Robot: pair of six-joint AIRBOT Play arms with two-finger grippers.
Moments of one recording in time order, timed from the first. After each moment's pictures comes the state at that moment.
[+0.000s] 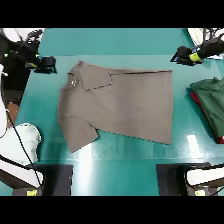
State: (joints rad) left arm 0.05 -1.74 1.94 1.37 -1.51 -1.52; right arm -0.12 -1.61 1.82 -1.17 1.31 1.52
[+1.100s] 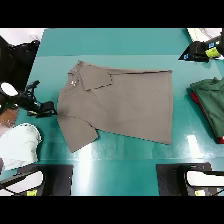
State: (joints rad) left arm 0.20 -1.25 0.89 1.22 -1.14 -1.44; right arm -0.11 -1.45 1.85 -1.17 1.52 1.46
